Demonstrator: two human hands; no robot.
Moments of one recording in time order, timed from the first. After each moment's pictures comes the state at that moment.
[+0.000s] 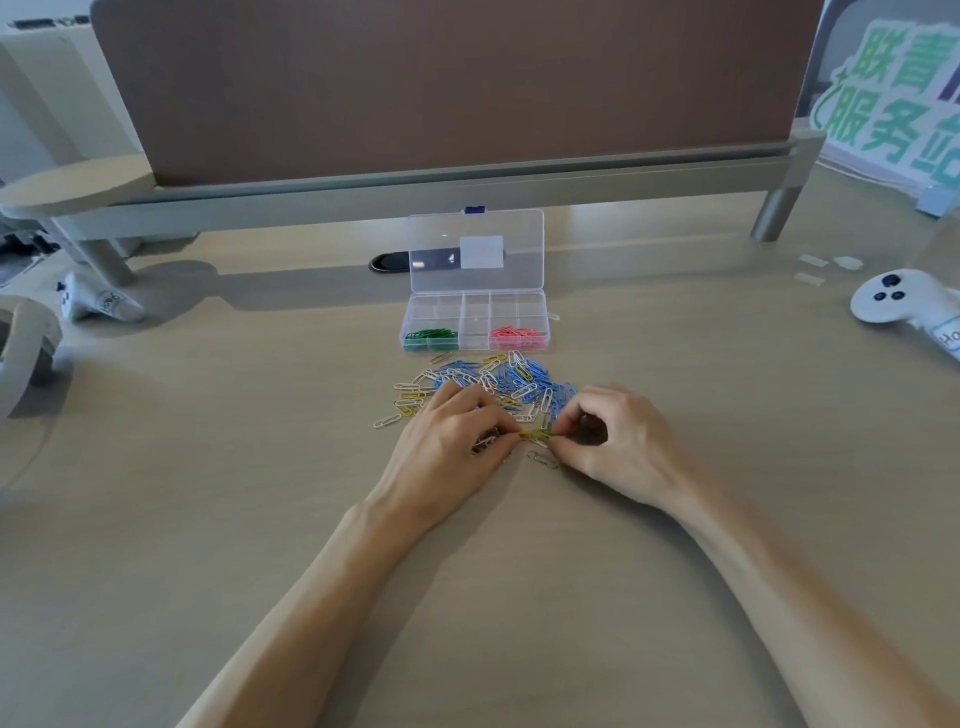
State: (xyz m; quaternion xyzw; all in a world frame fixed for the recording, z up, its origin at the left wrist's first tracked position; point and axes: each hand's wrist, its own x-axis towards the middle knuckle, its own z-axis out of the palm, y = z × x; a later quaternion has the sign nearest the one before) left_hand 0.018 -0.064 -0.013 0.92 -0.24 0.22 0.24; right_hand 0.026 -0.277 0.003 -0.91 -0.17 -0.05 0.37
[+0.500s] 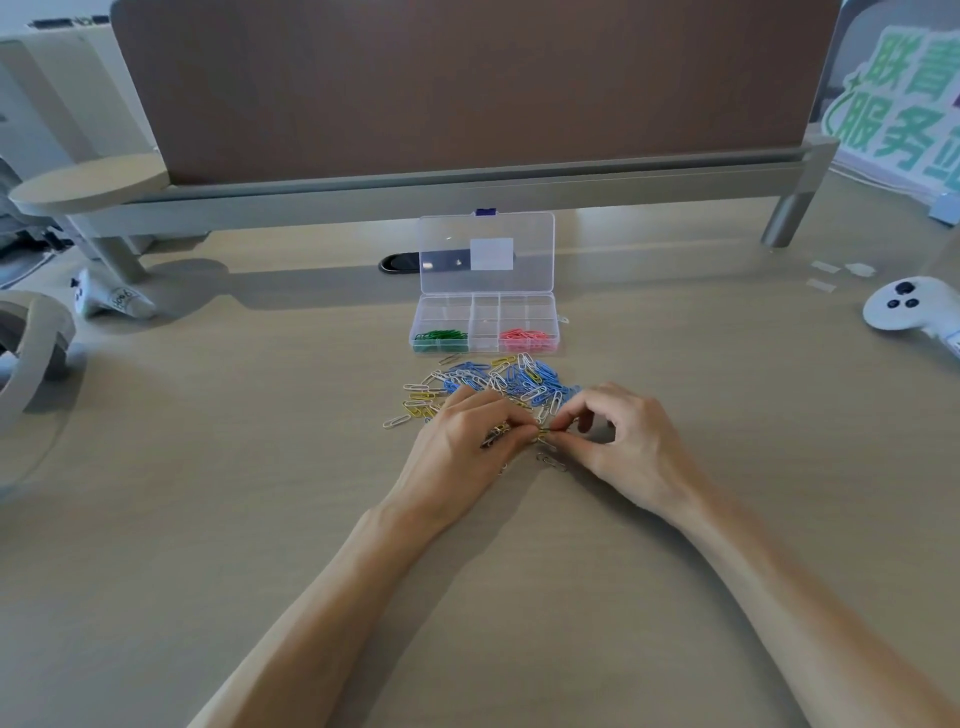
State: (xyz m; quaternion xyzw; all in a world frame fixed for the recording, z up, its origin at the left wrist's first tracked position) left_hand 0.016 -0.071 -0.006 0.90 -0.22 0.18 0.33; right_hand 0.018 -0.268 0.011 -0.88 -0.20 -0.10 0.42
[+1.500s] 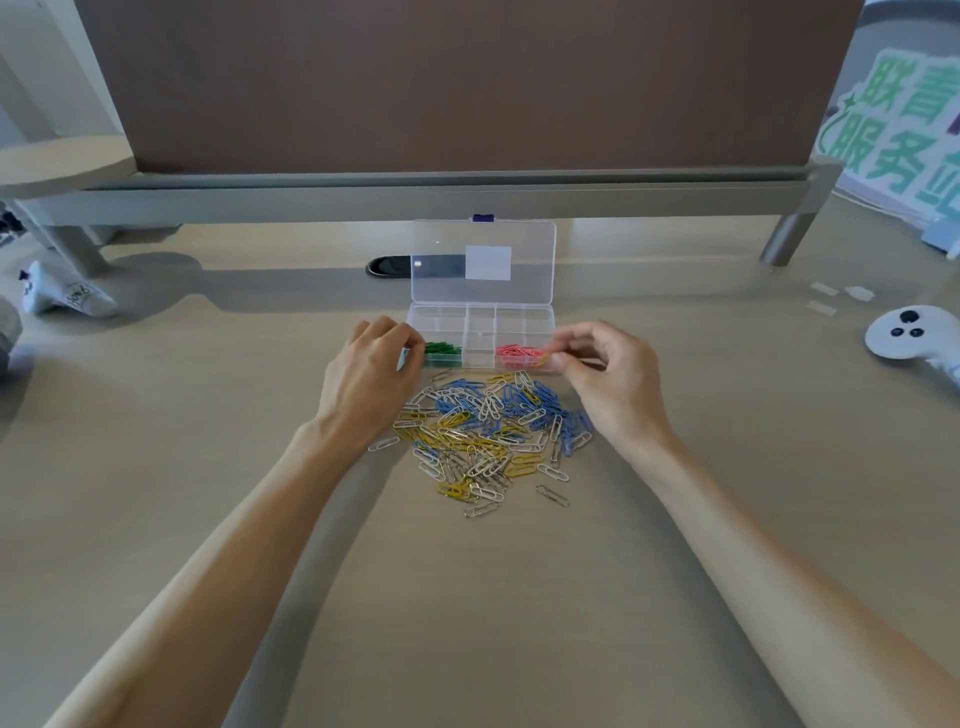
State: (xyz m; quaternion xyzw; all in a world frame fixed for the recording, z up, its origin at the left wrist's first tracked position) left_hand 0.108 -0.003 0.005 0.95 -0.05 0.24 0.21; right_hand 0.093 -0.243 0.022 -0.81 -0.09 -0.17 0.55
